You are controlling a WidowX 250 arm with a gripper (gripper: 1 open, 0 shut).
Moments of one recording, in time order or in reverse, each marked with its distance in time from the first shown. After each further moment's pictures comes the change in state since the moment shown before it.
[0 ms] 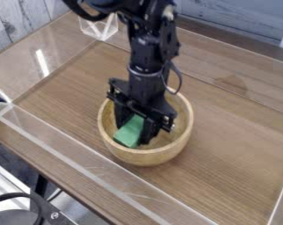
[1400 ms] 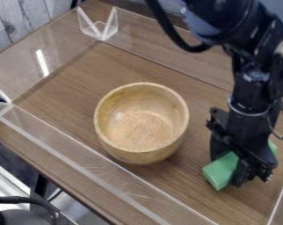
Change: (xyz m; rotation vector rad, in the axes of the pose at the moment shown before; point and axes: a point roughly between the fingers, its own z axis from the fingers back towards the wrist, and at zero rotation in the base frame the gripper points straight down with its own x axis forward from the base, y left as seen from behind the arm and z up) arm 0.031 -0.128 -0.005 -0.116 -0.098 -0.435
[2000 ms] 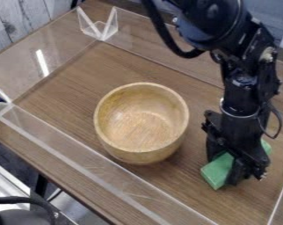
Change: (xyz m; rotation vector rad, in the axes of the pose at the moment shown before) arm 0.002 0.012 -0.009 -0.022 -0.034 0.041
